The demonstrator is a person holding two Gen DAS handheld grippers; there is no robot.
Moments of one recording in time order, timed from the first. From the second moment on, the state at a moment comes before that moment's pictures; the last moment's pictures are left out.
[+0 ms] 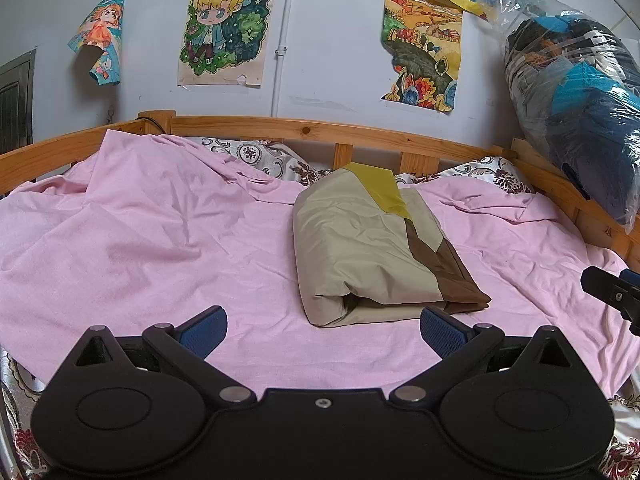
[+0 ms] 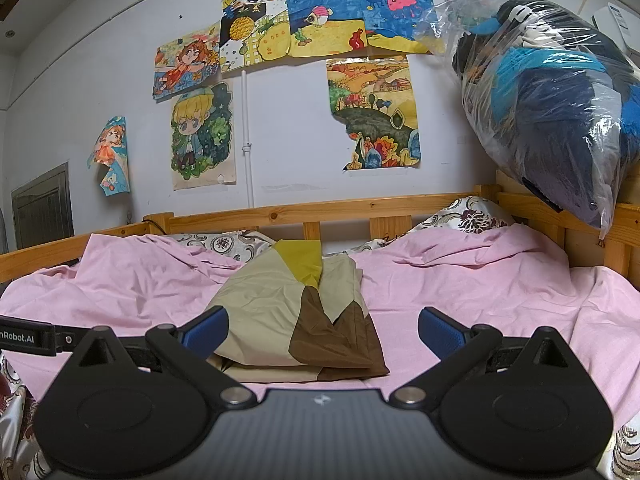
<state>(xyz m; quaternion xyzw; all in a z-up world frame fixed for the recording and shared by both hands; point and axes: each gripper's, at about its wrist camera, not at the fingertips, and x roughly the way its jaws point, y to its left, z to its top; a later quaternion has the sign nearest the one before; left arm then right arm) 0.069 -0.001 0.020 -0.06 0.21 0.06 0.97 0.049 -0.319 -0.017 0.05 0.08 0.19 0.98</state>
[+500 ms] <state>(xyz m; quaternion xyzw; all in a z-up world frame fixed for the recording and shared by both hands) 0.069 0.000 0.020 -0.06 0.21 0.06 0.97 0.049 -0.319 -0.018 0.05 0.08 0.19 0.98</state>
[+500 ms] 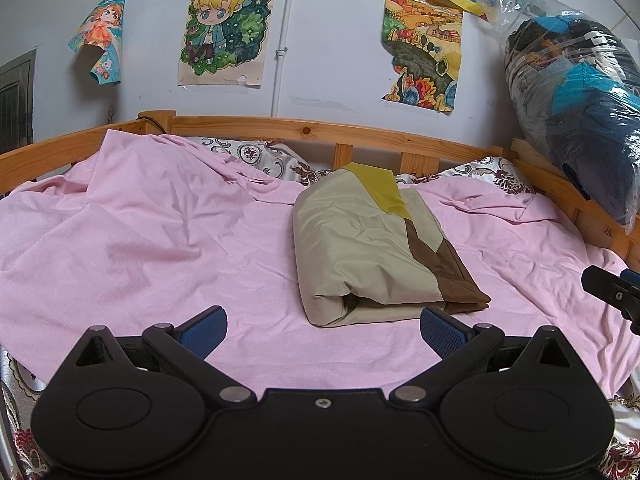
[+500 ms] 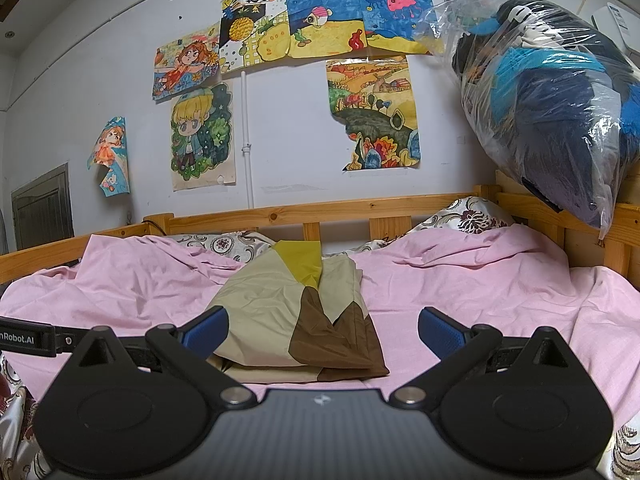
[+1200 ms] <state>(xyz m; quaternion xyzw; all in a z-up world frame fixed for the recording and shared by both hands) 0.069 -0.007 0.021 -0.05 0.21 0.06 0.97 0.049 -0.319 -0.019 0.05 0.08 0.19 0.98</state>
